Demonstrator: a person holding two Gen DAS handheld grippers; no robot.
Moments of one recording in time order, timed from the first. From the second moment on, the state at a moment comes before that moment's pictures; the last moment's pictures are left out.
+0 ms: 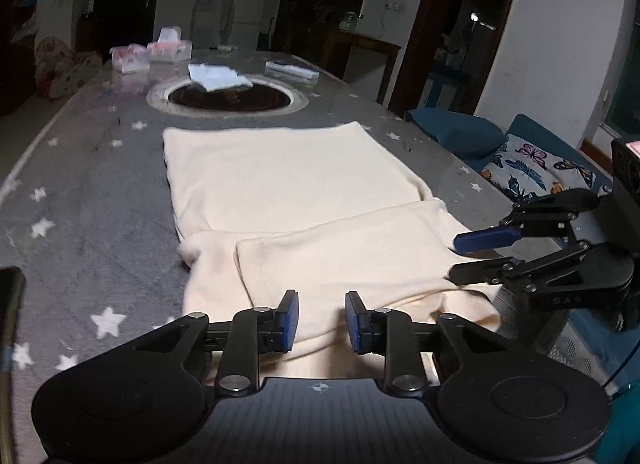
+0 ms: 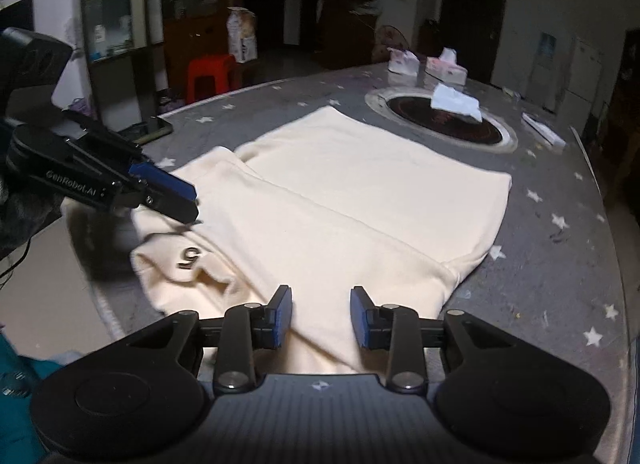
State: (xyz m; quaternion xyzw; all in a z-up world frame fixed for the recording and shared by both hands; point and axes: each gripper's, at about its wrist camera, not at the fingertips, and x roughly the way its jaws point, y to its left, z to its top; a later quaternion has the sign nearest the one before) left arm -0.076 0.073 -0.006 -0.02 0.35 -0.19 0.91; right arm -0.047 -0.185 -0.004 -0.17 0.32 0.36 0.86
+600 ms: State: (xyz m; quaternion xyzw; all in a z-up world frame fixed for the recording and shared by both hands) left arm -0.122 0.028 -0.025 0.20 0.28 -0.24 0.91; right arm -0.096 -0.186 -0.016 -0.34 0.25 0.40 0.81
